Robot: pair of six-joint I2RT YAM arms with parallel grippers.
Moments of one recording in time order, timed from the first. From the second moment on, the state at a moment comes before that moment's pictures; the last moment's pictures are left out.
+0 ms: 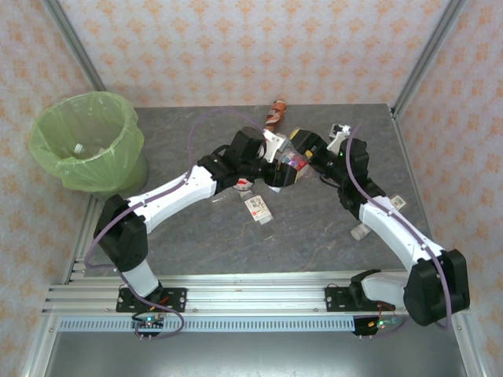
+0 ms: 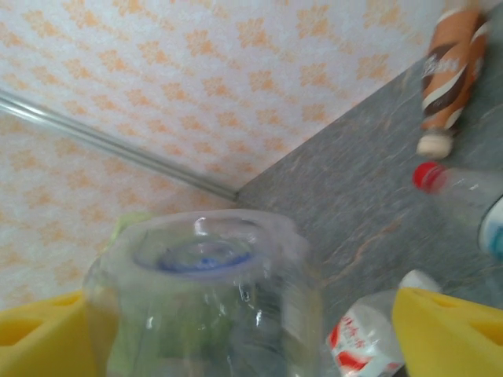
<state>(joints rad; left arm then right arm) -0.70 1.69 1.40 -0.30 0.38 -0.36 0.32 1.19 0.83 0.17 -0.30 0.96</state>
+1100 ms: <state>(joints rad) -0.52 1.56 1.40 -0.53 -0.31 -0.44 0.32 1.18 0.81 -0.24 0.16 0.82</state>
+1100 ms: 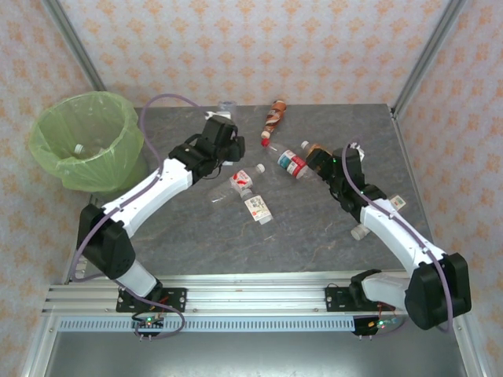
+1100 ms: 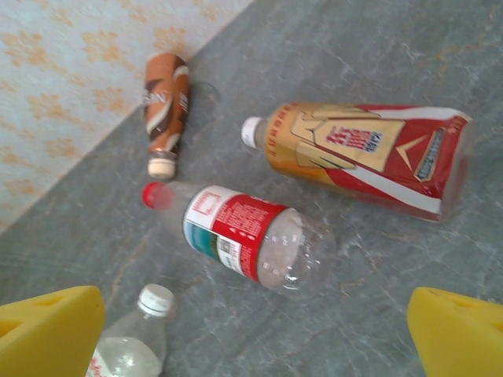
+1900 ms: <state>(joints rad) -0.27 1.34 1.52 -0.61 -0.81 -0.22 0.32 1.22 0.83 -0.20 0.14 0.78</state>
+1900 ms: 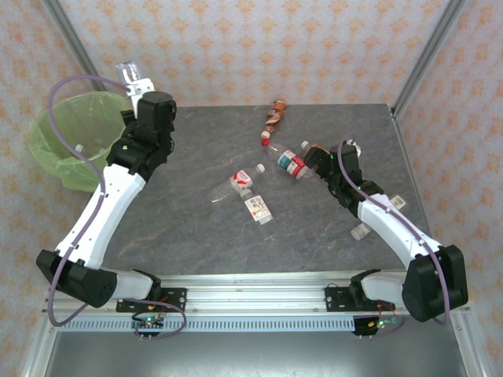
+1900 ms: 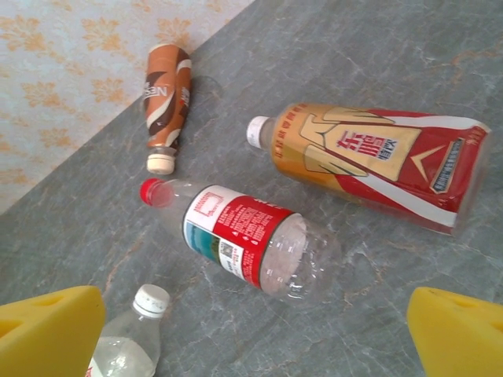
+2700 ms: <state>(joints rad) 0.22 1.57 1.63 -0.64 -0.66 -0.31 0.32 1.08 0.73 -0.12 0.14 0.74</state>
